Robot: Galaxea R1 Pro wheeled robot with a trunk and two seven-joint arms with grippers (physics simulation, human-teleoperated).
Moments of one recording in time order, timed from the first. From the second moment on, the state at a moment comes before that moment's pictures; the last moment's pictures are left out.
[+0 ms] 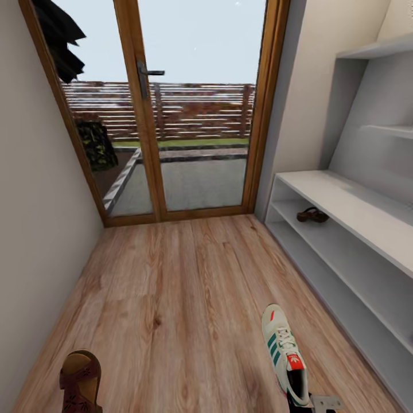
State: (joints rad) left arm -0.05 -0.04 0.45 -0.49 -0.12 -0.56 -0.09; right arm -0.20 -0.01 -0.44 -0.45 0.33 -0.45 0.12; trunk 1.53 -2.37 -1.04
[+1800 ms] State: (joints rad) left arm -0.05 -0.04 0.45 -0.49 -0.12 -0.56 -0.09; right arm -0.20 -0.01 -0.44 -0.45 0.33 -0.45 0.12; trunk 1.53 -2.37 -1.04
